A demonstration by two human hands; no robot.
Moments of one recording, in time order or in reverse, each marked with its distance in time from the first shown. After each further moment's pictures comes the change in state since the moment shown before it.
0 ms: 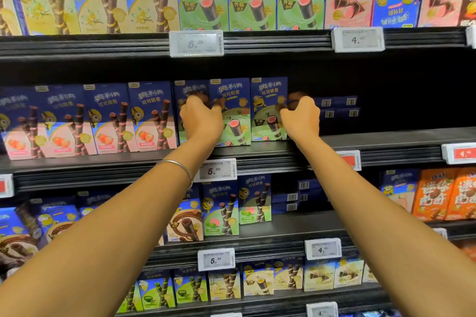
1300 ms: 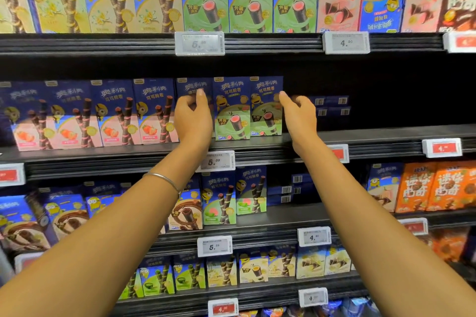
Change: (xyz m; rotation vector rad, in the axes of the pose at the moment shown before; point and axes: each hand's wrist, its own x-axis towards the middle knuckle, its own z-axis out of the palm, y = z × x) left_hand -0.034 0.001 -0.030 -0.295 0.023 -0.055; right_hand -0.040 -0.017 -0.025 0.393 -0.109 0.142
